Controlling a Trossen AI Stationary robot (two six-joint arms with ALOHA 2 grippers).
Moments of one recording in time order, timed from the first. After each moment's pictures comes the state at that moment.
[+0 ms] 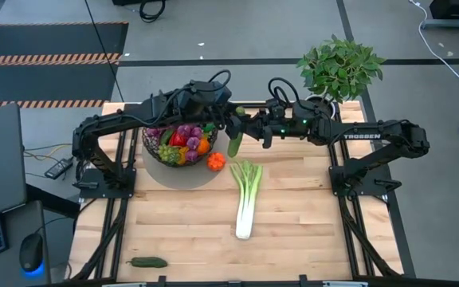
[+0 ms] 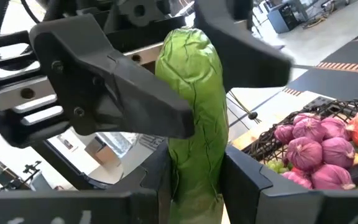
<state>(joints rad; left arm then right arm) 0.17 1.64 1.81 -0.54 -0.17 -0.43 -0.21 1.29 0.96 0.42 -0.18 0.65</state>
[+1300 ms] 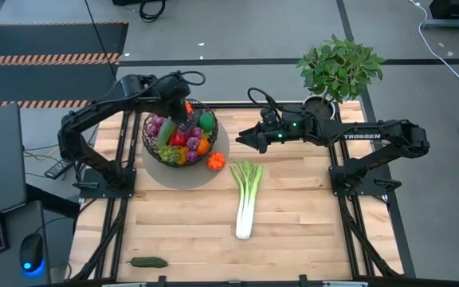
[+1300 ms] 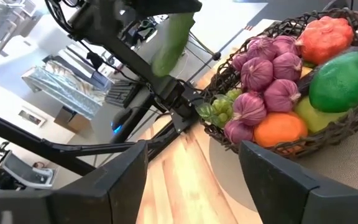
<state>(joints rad) 0.38 1.51 1.81 -1.40 -0.32 -0.35 -0.21 1.29 0.96 0.13 -0.17 0.71</state>
